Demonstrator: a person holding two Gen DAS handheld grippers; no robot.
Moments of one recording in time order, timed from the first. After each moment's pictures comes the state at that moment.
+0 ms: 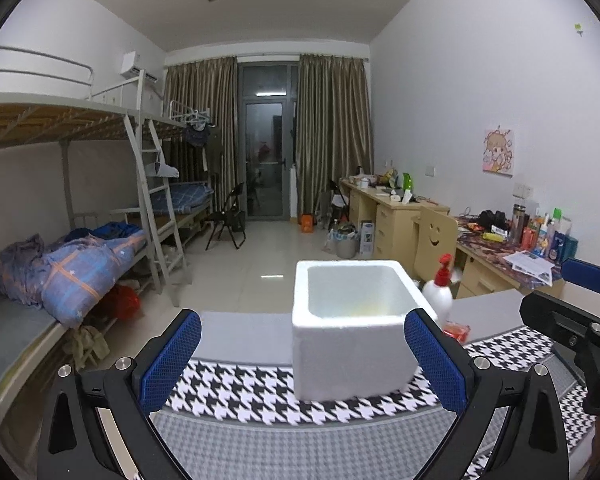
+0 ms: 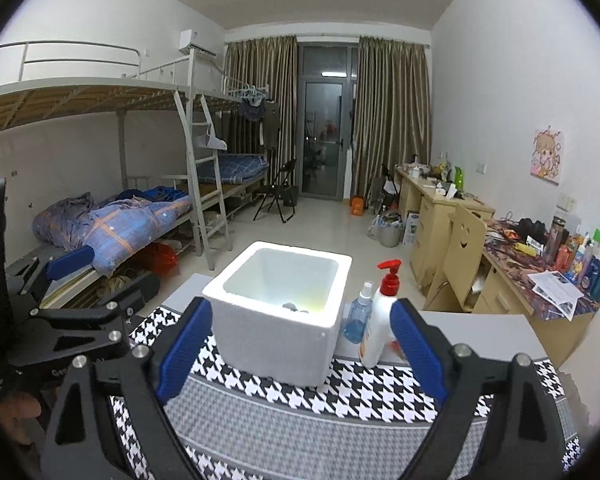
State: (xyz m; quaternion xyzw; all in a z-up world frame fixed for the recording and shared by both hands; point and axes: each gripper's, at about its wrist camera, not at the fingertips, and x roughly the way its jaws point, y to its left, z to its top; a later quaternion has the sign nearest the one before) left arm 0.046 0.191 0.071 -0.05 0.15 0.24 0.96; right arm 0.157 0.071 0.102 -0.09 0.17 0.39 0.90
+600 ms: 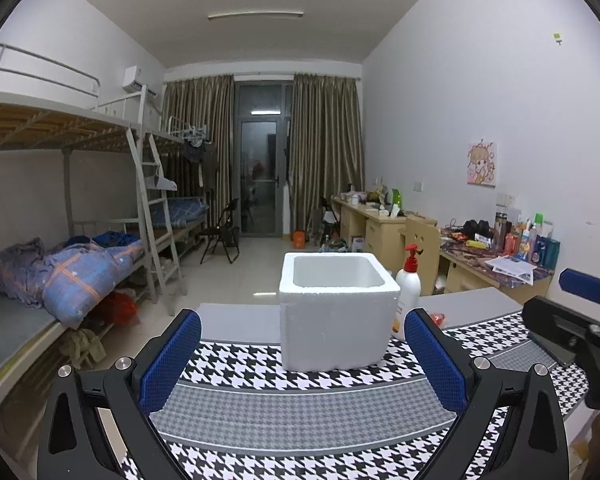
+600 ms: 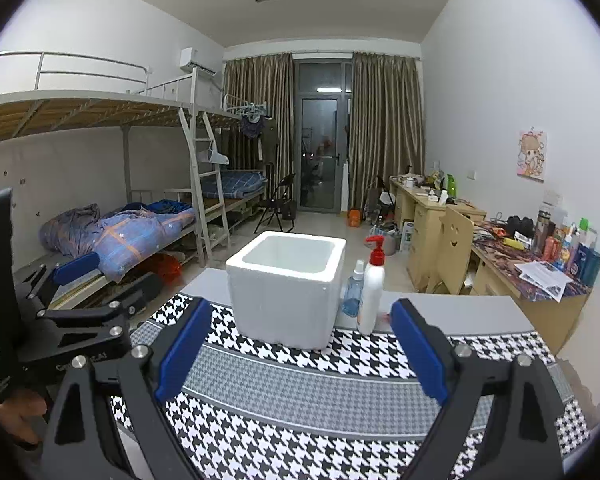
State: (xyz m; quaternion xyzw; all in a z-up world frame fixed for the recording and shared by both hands) left arm -0.016 0.142 0.052 -0.04 0.11 0.24 0.96; right arm 0.104 0.016 0.076 -0.07 0.15 0.38 0.91
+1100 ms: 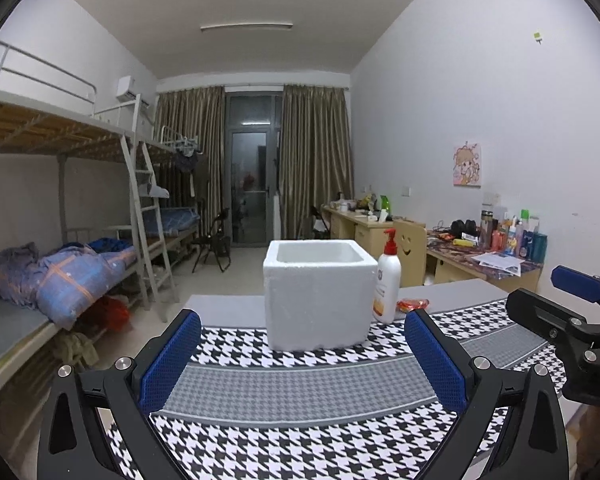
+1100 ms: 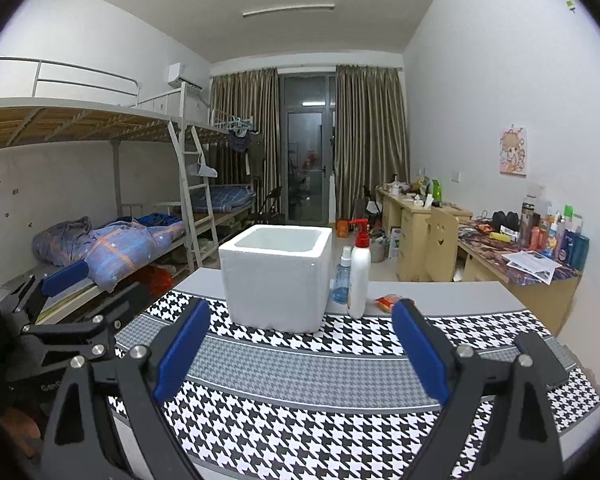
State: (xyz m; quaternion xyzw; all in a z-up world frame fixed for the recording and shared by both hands) left arm -0.042 0.114 0.012 -0.03 0.09 0.22 0.97; right arm 0.074 -0.013 0.030 -0.05 0.11 0.36 0.93
